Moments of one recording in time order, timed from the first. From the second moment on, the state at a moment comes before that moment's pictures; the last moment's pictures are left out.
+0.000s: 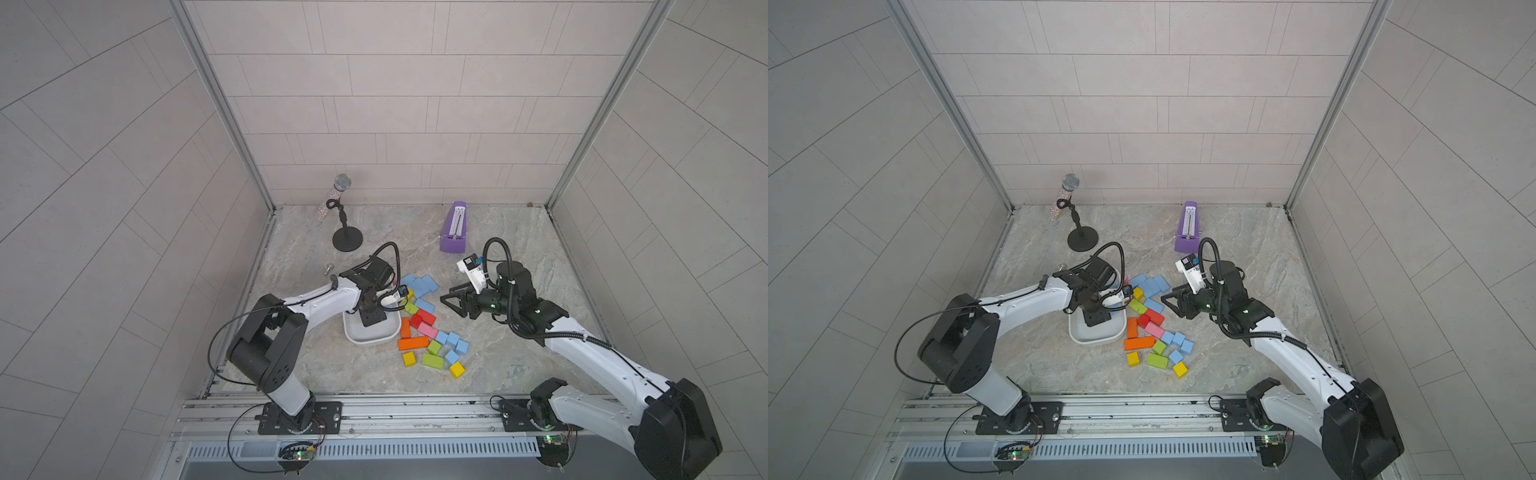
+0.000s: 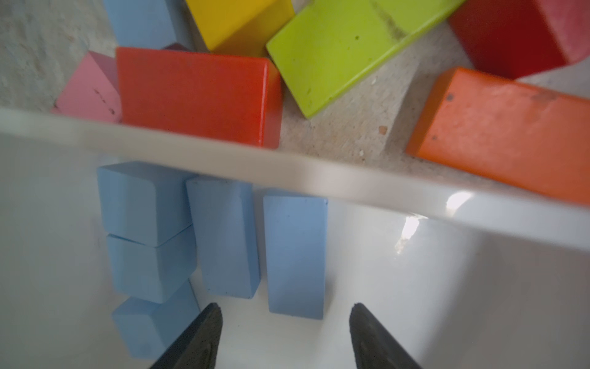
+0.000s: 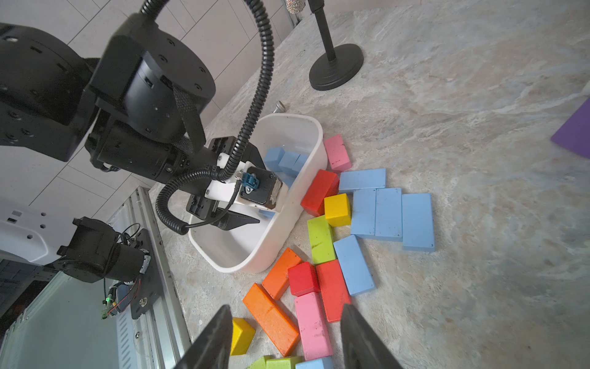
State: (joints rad) left arm -0.59 1.63 0.97 -0.63 -0.06 0.66; right arm 0.42 1.05 0.65 -0.14 -0.56 0.21
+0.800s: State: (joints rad) left arm -0.59 1.66 0.96 -0.51 -0.15 0.67; right arm 0.42 1.03 0.65 -0.15 -0.54 0.21
